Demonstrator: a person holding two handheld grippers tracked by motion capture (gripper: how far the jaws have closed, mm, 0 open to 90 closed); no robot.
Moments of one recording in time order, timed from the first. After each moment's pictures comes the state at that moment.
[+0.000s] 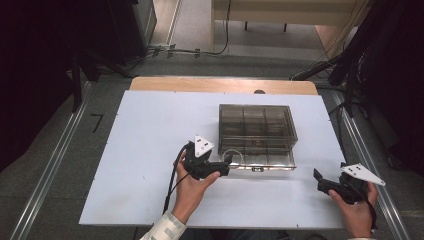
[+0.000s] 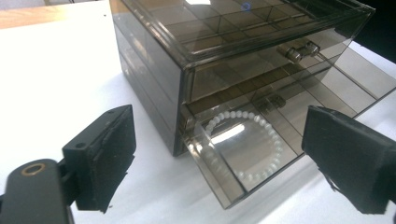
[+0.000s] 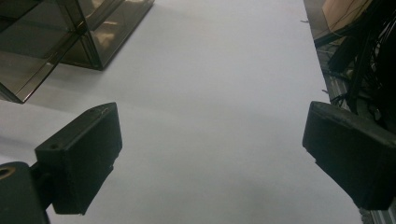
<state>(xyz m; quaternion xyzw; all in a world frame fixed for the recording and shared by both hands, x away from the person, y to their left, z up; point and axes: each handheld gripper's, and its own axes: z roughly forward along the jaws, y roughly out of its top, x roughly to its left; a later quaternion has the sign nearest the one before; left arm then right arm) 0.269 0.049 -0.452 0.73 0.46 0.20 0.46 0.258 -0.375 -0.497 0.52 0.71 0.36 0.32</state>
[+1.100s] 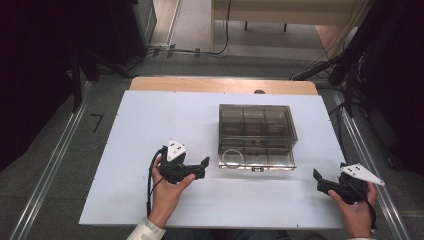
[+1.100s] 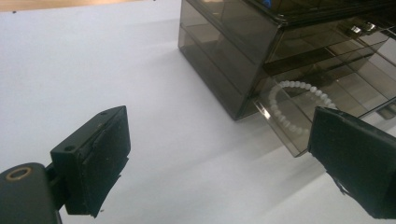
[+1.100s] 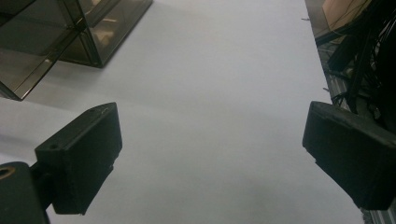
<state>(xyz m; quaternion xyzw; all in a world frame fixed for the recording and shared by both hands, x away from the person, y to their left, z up) 0.258 0.109 -0.465 0.71 0.49 0.21 0.46 0.258 -0.375 -0.498 0.52 0.71 0.35 0.32</state>
